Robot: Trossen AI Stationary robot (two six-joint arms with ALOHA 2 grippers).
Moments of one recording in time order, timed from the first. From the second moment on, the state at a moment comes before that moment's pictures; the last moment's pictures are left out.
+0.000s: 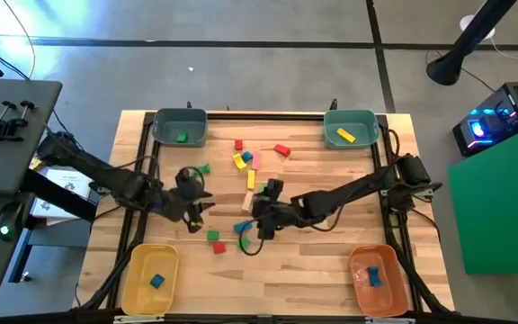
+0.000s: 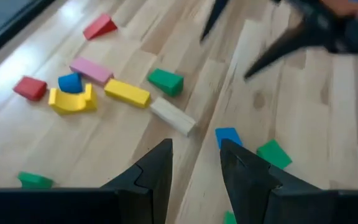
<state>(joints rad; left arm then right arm) -0.45 1.09 0.83 -0.62 -0.57 -0.62 0.27 1.87 1.33 -0.26 0.55 0.09</state>
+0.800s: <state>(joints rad) -0.49 1.73 0.83 -0.20 -0.46 -0.52 0.41 1.76 1.33 -0.56 0.78 0.36</state>
